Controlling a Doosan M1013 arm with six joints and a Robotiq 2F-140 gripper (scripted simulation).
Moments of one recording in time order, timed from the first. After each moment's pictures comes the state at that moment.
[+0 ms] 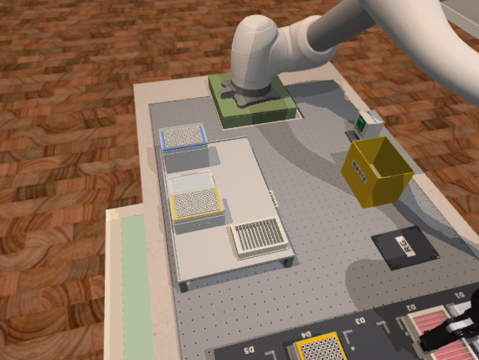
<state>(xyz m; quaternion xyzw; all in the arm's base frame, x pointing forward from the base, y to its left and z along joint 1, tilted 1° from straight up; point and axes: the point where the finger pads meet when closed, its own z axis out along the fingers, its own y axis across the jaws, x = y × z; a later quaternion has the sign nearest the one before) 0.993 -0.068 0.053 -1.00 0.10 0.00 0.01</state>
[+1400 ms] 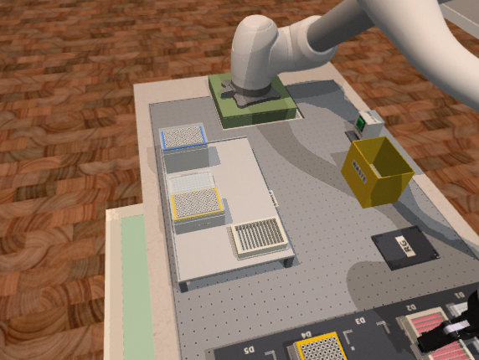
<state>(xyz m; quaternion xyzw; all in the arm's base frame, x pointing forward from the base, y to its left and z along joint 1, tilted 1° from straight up) 0.993 -0.068 0.043 -1.00 0.10 0.00 0.01</state>
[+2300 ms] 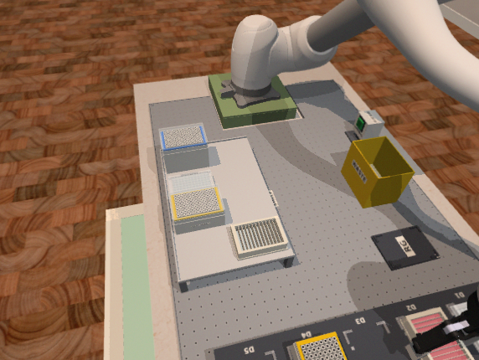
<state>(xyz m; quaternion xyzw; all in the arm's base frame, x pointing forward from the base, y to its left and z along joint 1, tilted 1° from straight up) 0.993 -0.068 0.042 -1.00 0.10 0.00 0.01</state>
